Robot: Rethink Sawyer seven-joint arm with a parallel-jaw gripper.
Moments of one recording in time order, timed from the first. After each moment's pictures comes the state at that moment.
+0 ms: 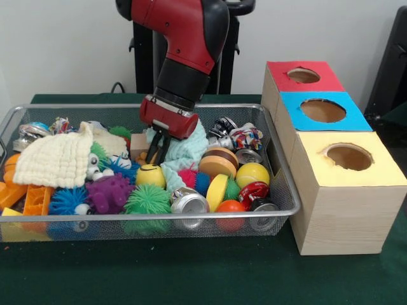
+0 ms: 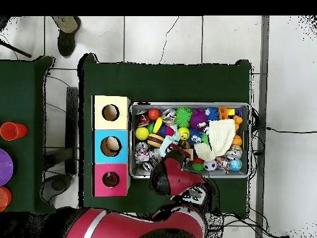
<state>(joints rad) -0.04 -0.28 -0.38 1.81 -0.04 -0.40 2.23</state>
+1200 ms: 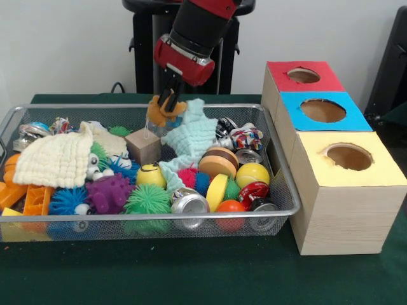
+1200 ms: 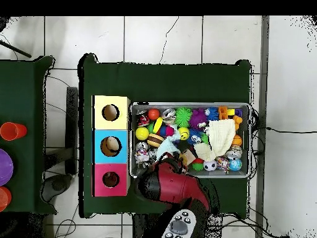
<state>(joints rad) 0.09 -0.54 -0.47 1.86 -0.06 0.12 2.23</state>
